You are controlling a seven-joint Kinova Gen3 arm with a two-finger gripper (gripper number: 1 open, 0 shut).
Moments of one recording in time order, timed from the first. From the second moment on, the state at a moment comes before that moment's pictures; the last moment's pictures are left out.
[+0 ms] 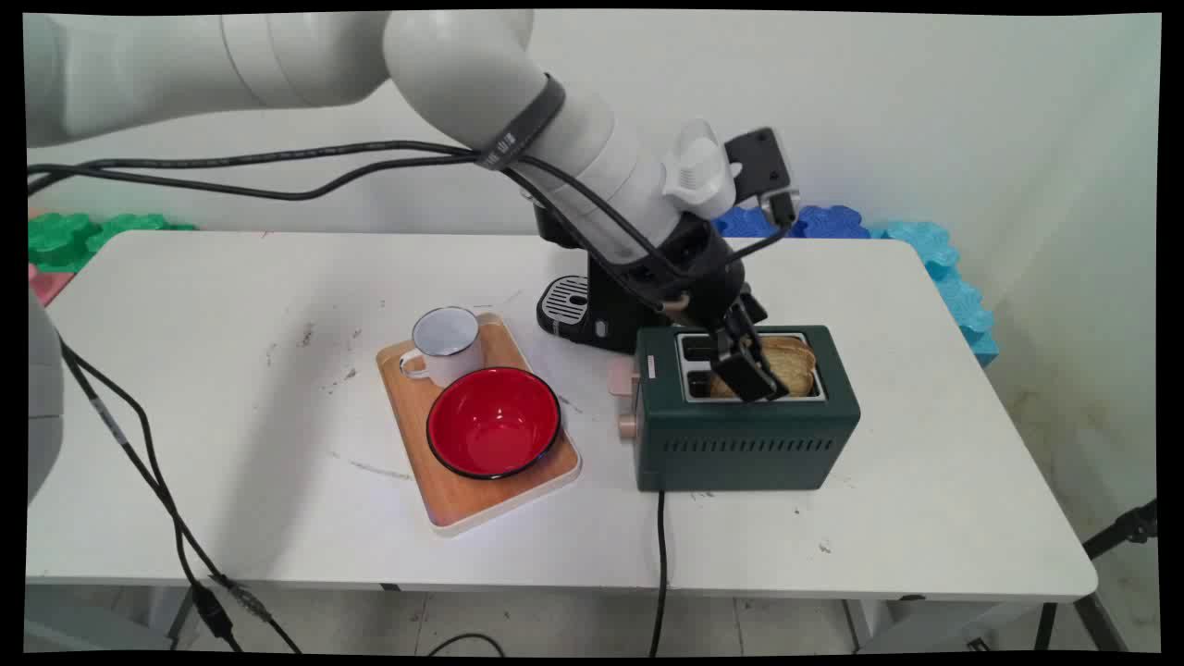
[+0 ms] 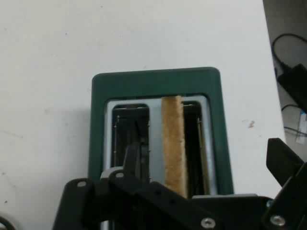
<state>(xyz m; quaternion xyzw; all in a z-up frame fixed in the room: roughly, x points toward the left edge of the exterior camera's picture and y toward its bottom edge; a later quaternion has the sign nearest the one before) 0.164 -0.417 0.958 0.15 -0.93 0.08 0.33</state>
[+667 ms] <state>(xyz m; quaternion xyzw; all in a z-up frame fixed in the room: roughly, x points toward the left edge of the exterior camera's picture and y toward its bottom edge) 0.237 -0.392 0.993 0.18 -0.89 0.05 0.41</state>
